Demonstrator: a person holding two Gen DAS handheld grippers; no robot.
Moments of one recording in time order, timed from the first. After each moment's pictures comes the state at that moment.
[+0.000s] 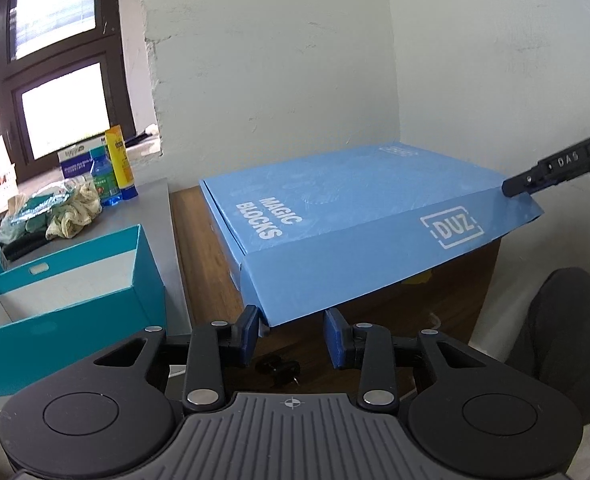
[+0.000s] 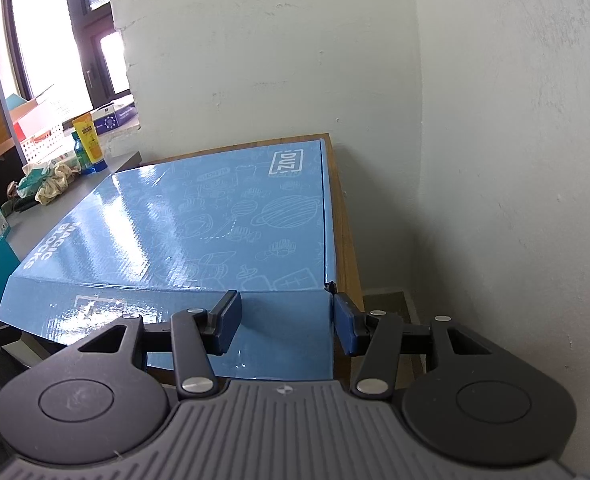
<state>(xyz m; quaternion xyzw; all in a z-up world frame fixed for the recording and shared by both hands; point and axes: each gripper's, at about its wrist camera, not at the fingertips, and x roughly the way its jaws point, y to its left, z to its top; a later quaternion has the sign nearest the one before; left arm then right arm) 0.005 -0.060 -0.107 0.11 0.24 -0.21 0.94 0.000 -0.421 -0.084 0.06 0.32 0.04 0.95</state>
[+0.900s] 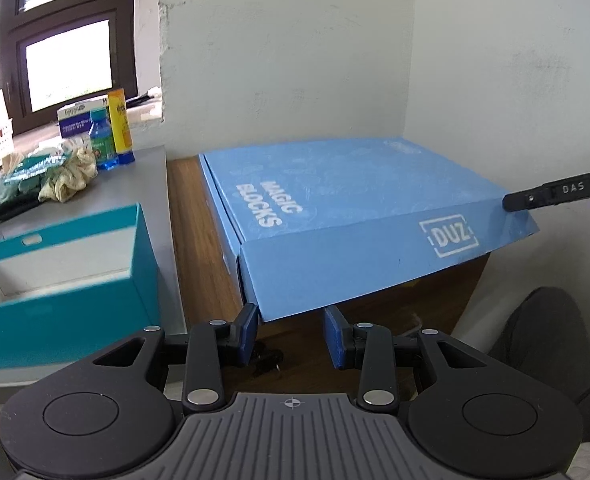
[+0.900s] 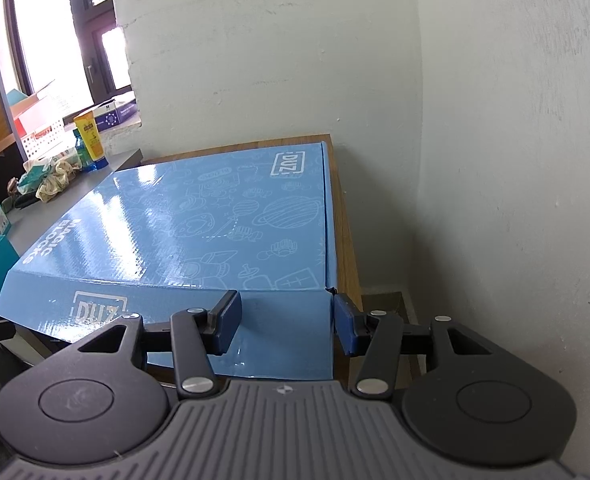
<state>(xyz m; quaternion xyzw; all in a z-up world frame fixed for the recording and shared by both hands) 0.015 -0.056 -0.103 0.07 0.29 -0.21 0.93 -0.003 -0.417 -0.080 0.05 0.32 0.04 0.94</state>
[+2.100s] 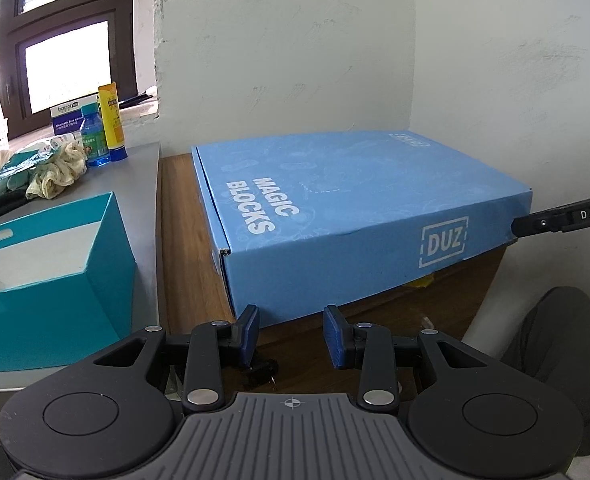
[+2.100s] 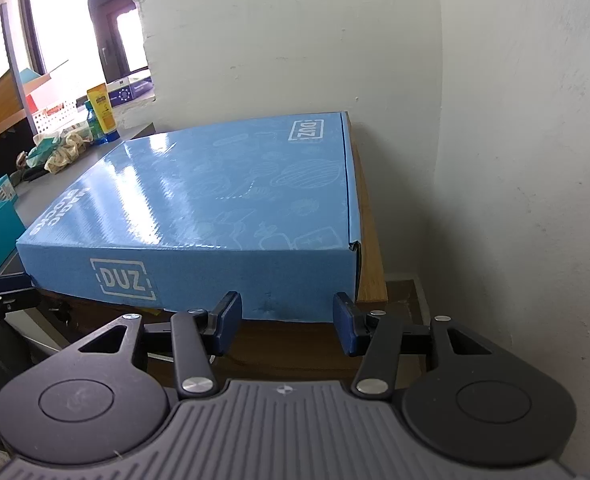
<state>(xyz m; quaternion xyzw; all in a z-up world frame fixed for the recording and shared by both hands) 0.034 -0.070 -0.118 0.07 0.28 -0.20 0.93 0.002 -0.411 -0.109 0.05 0.33 0.07 0.94</state>
